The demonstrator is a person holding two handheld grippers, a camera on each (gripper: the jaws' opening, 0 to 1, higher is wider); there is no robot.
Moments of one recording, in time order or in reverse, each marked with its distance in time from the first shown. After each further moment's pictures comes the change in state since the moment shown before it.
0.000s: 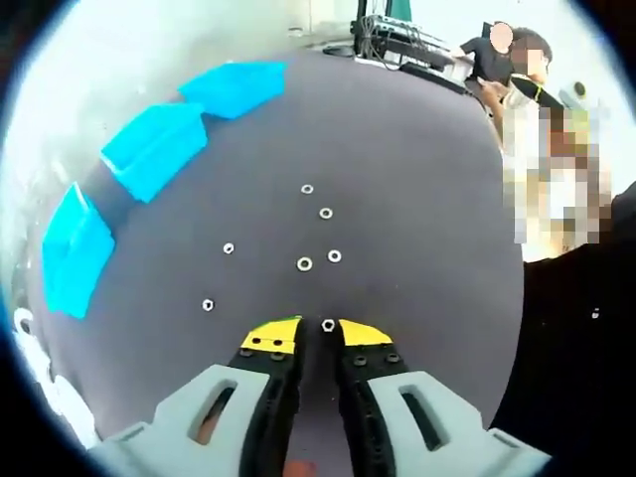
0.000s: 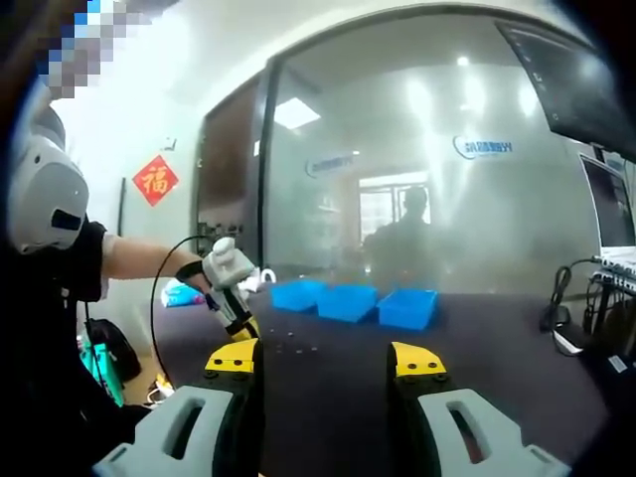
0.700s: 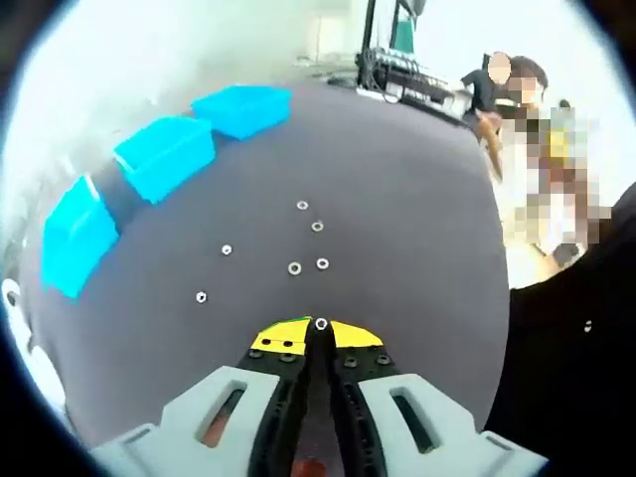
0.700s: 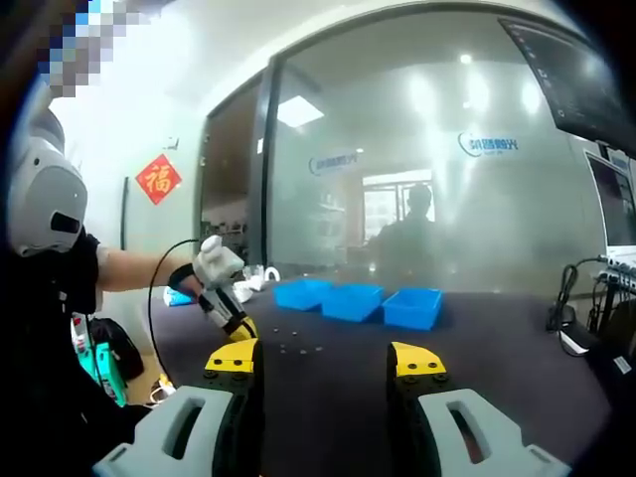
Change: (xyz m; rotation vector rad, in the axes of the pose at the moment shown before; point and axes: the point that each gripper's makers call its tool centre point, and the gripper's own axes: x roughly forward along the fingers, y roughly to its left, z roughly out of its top) left arm -0.016 -0.005 0.006 -0.124 -0.230 -0.022; right arm 0.008 0.004 0.000 0.003 0.003 0.017
